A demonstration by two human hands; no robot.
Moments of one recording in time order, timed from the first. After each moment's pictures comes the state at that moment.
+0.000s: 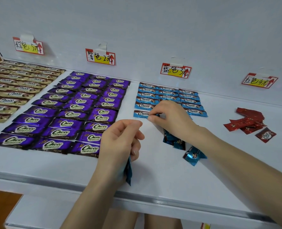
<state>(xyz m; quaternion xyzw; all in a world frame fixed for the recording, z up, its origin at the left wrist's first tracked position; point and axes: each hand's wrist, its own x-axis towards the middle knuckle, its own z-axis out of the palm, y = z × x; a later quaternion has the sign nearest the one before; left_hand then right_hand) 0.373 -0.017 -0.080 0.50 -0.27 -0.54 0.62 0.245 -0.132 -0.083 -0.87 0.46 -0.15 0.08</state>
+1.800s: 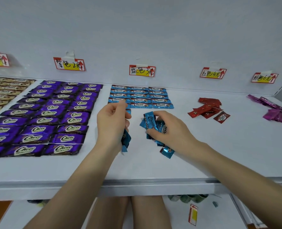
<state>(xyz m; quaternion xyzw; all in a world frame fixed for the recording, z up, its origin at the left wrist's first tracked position) 0.329 -0.051 -0.067 0.57 -0.31 -0.47 0.60 0.176 -0.061 -0.089 -0.78 0.55 -0.25 0.17</state>
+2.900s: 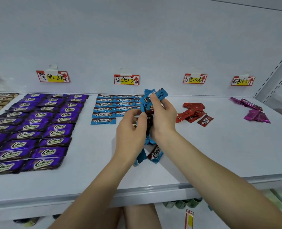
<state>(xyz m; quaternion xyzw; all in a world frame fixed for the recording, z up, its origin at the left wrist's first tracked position) 0.268 -0.044 -0.075 0.51 -0.51 -0.40 0.56 0.202 -0.078 -0.050 -0.27 0.47 -0.68 0.50</state>
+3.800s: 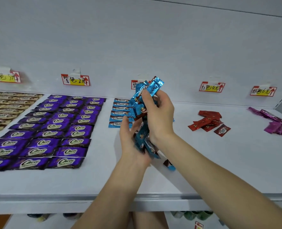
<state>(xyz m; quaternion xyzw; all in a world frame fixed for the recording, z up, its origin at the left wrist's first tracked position) 0.291 -0.044 -0.062 0.23 0.00 -0.77 0.60 0.249 -0.071 -0.030 -0.43 0.42 -0.66 0.45</state>
